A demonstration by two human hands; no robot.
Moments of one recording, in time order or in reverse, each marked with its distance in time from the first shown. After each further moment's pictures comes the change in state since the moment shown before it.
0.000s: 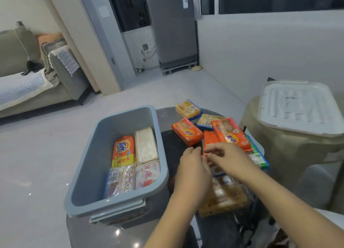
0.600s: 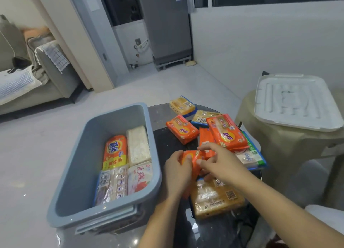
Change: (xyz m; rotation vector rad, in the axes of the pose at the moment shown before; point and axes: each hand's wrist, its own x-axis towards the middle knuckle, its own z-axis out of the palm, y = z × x) left_hand 0.020 -0.035 0.014 -0.345 0.020 -0.319; right_hand -0.007 0.005 0.012 0.163 -0.063 0.103
